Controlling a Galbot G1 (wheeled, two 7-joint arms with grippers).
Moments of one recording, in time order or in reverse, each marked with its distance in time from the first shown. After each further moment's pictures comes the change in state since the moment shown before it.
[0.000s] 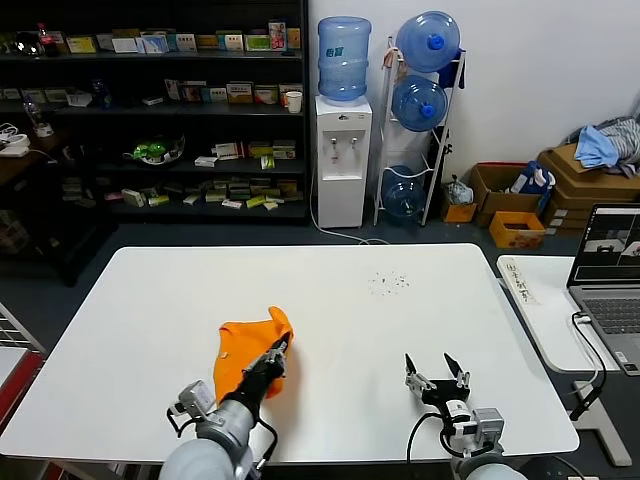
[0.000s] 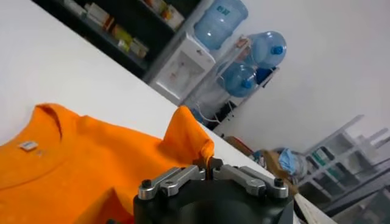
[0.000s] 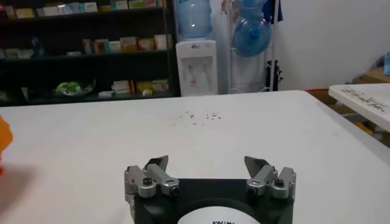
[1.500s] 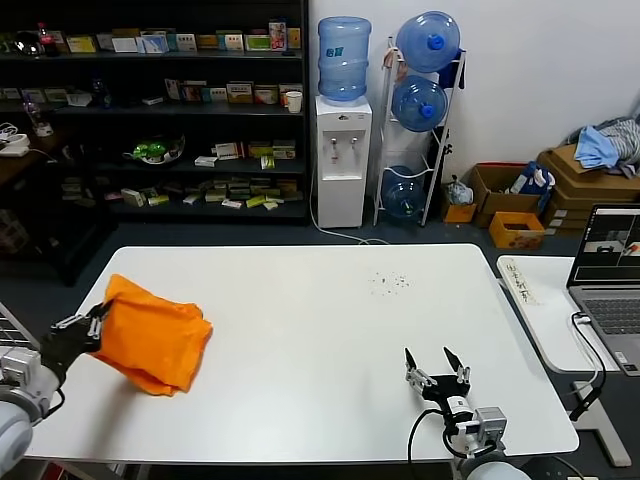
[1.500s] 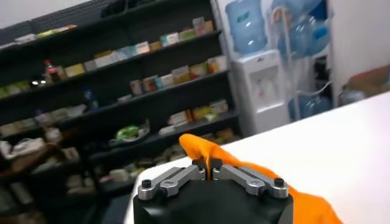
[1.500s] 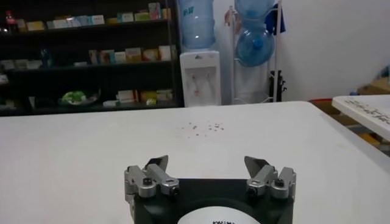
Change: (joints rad) left arm 0.292 0.503 -0.704 0.231 0.436 -0.005 0.371; right arm 0.010 -0.008 0.000 -0.011 -0.003 0.051 -0.025
